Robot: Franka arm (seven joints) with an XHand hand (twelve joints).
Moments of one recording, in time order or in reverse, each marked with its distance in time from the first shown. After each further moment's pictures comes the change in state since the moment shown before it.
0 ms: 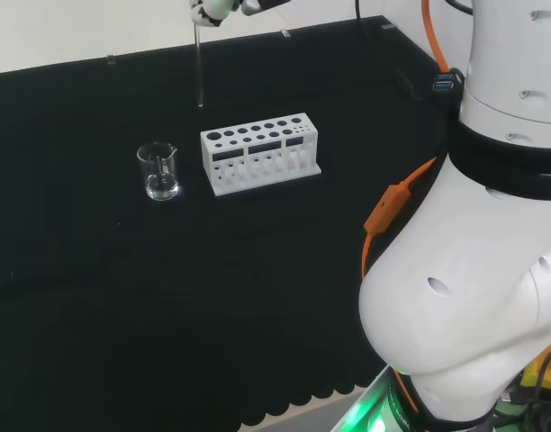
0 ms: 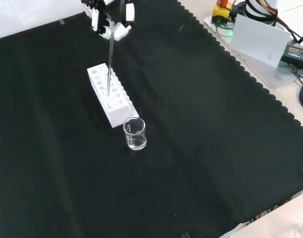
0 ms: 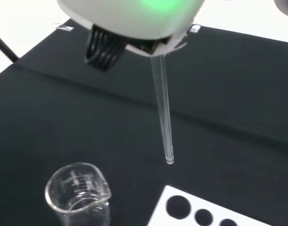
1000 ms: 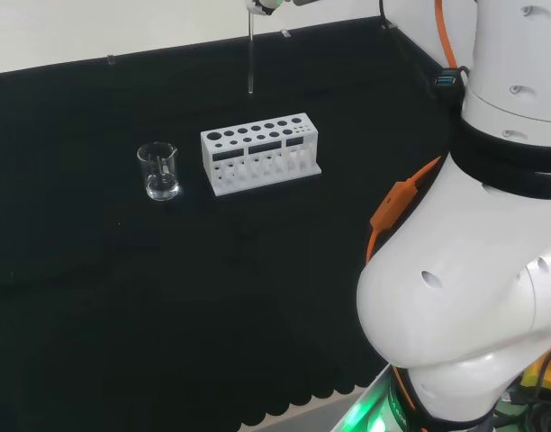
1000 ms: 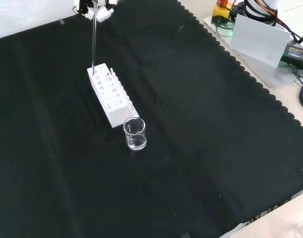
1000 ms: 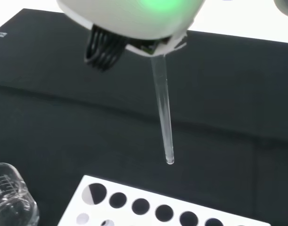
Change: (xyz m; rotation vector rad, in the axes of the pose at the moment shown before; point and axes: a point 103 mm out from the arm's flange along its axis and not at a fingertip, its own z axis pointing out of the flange) arm -0.085 -0.029 0.001 -0.003 0.005 0.138
